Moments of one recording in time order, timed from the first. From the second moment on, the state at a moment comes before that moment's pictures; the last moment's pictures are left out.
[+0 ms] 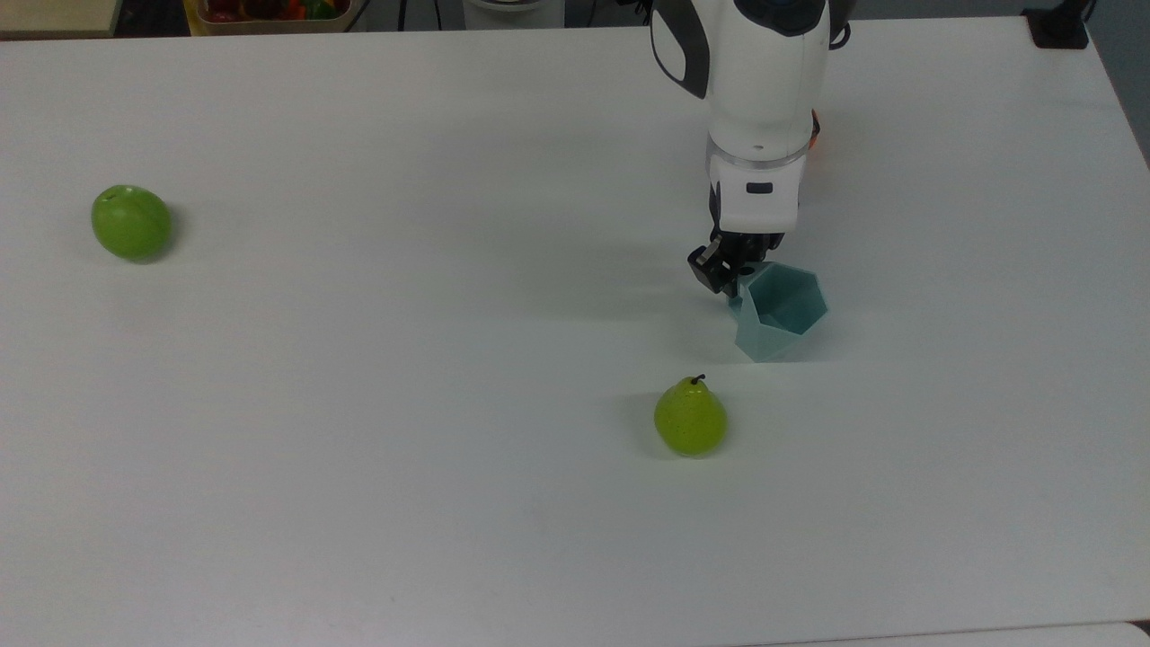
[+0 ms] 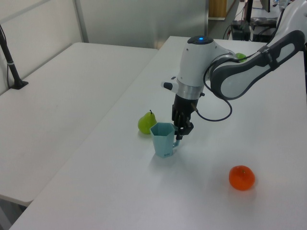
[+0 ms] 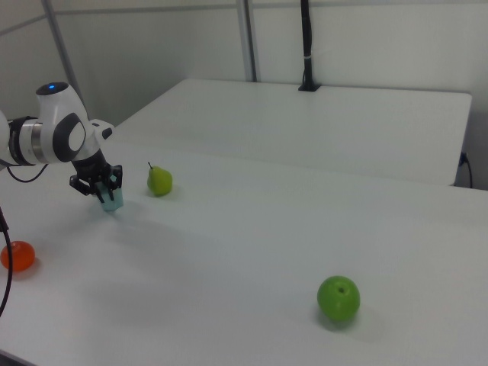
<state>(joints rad) 0.39 0.48 0.06 -1.66 -0.03 2.35 -0.29</state>
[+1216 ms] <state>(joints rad) 0.27 0.17 0.05 -1.70 -0.02 1.98 -0.29</state>
